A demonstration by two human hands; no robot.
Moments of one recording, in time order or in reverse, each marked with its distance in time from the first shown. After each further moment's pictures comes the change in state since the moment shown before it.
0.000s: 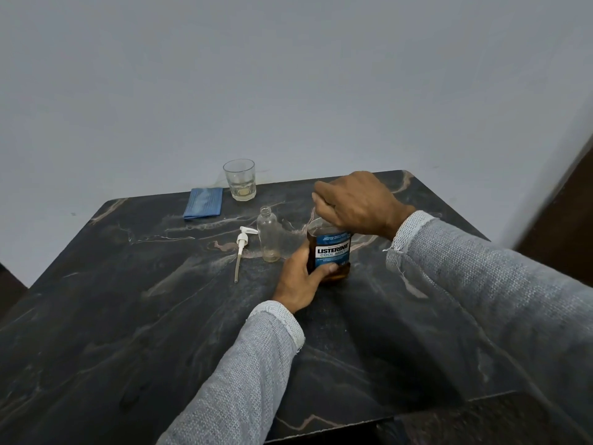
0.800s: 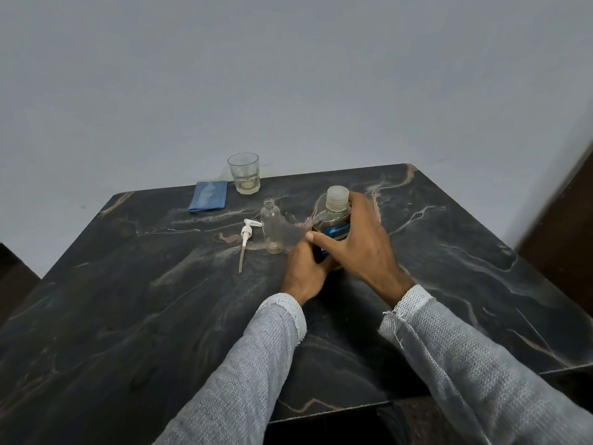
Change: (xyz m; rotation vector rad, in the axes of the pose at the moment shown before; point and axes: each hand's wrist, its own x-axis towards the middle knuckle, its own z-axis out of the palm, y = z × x) left_hand -0.007 0.020 0.007 0.094 0.107 -0.040; right_hand -0.060 -0.054 0.038 0.647 0.219 0.659
